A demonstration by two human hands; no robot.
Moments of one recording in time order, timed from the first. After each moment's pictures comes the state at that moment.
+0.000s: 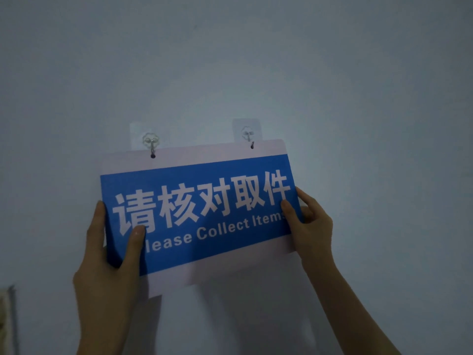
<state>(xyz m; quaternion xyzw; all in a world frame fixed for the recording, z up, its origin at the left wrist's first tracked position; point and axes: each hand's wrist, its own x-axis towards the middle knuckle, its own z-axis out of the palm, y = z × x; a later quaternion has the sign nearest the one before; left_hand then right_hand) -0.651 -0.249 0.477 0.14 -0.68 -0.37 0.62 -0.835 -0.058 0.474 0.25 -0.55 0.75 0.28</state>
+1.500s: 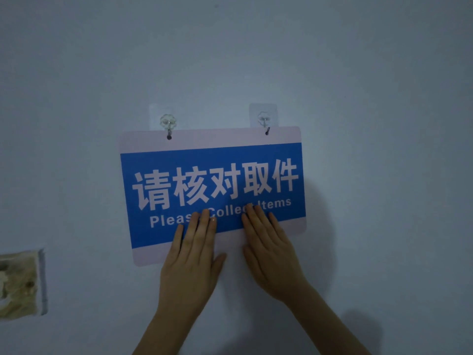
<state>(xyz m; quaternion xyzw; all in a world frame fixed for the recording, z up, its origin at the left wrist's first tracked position) -0.729 -0.260 0.409 0.06 -0.79 0.21 0.58 -0.841 -0.114 0.408 0.45 -0.66 0.19 0.57</state>
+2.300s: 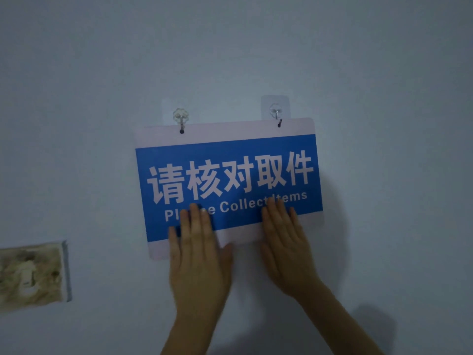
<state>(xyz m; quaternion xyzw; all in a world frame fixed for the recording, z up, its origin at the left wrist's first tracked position) -0.713 -0.238 0.408 0.16 -0.73 0.15 0.65 -0.835 -0.114 0.404 0.44 -0.63 0.23 0.60</state>
